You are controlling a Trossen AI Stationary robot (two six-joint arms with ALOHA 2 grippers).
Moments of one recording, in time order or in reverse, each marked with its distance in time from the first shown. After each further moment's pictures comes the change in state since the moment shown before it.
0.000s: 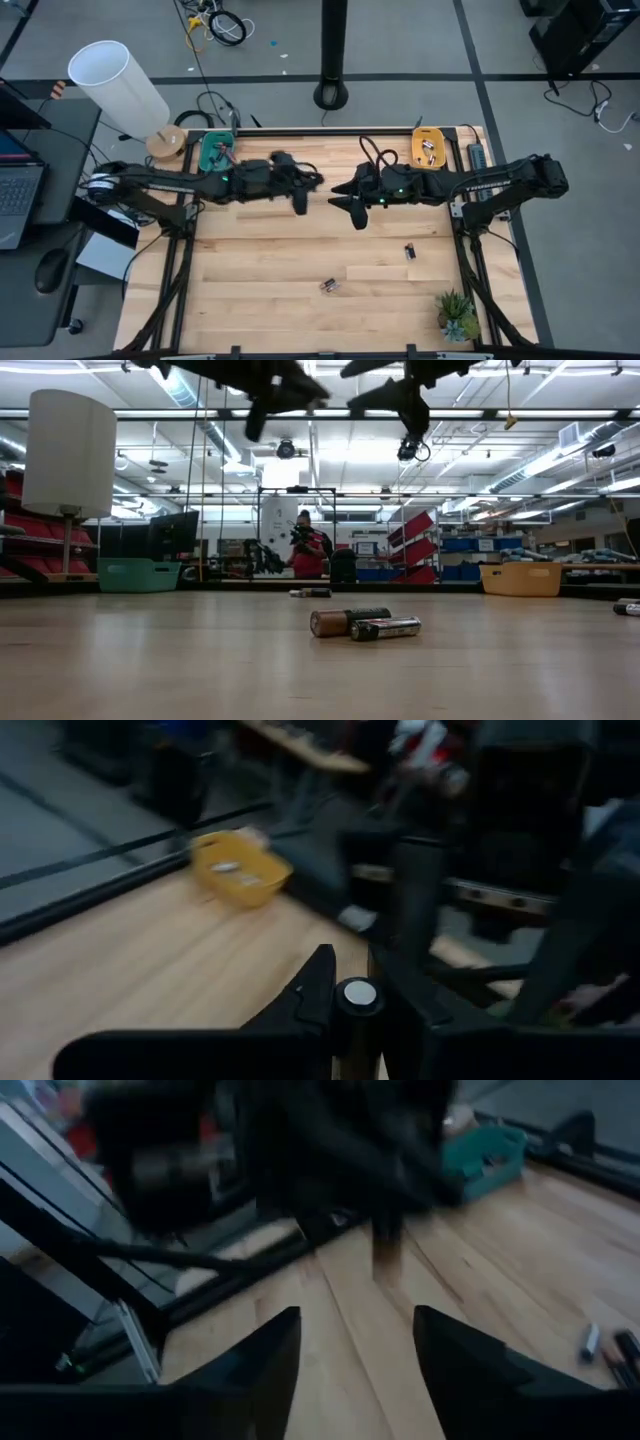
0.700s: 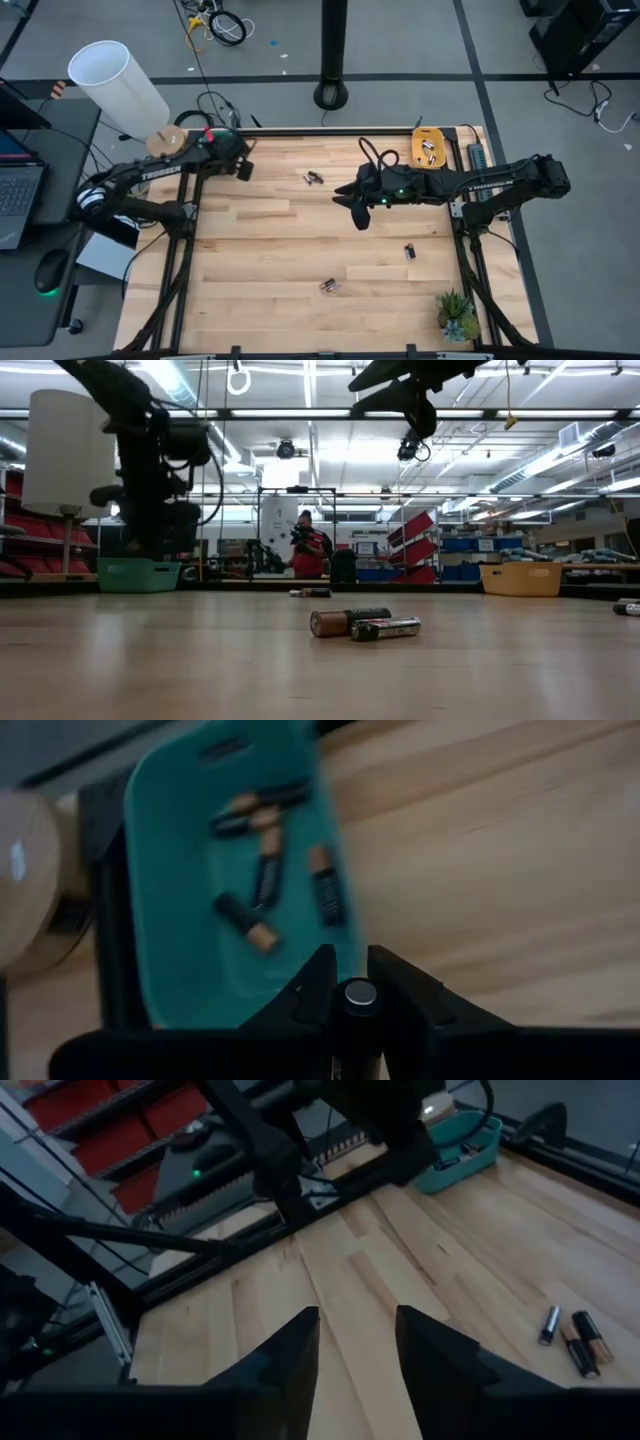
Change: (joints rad) left arm 0.610 -0.120 -0.206 -0.991 -0.269 -0.083; right arm 0.000 -0.018 -0.001 -0.072 0.027 -0.029
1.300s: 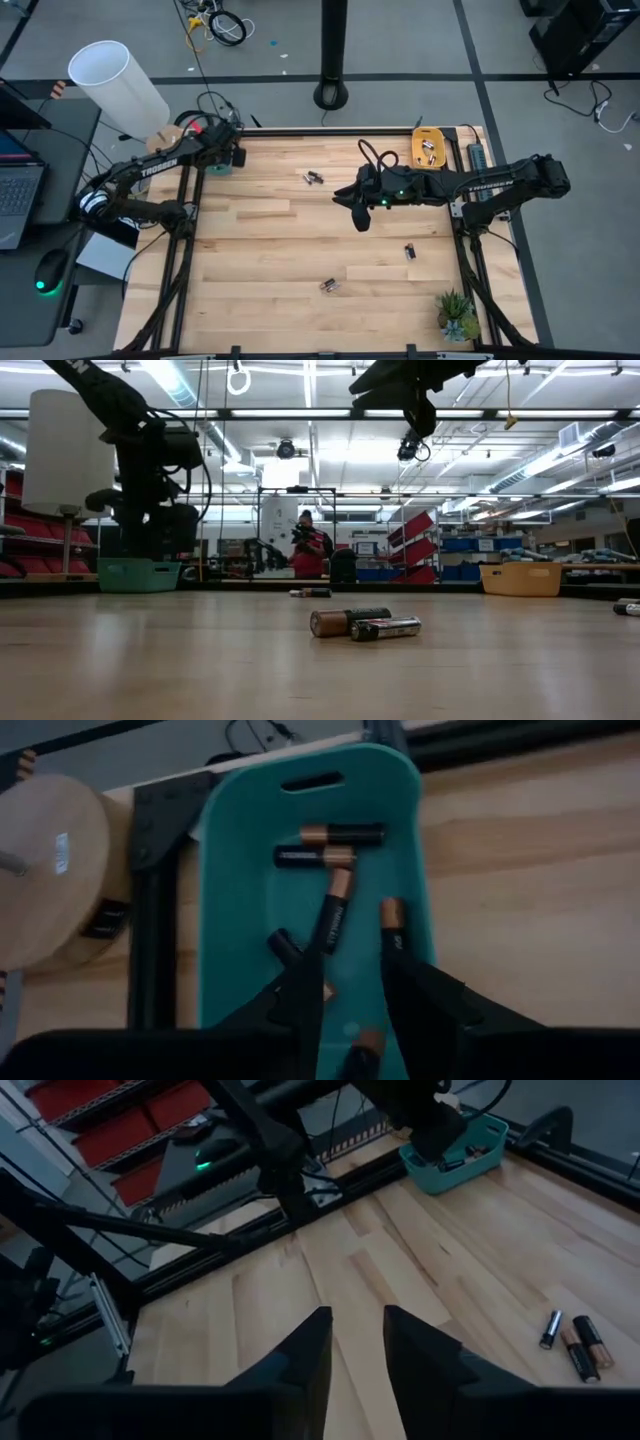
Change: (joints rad) left arm 0.193 0.002 -0.014 0.105 0.019 0.058; right arm 0.007 0.001 0.000 0.000 0.000 -0.026
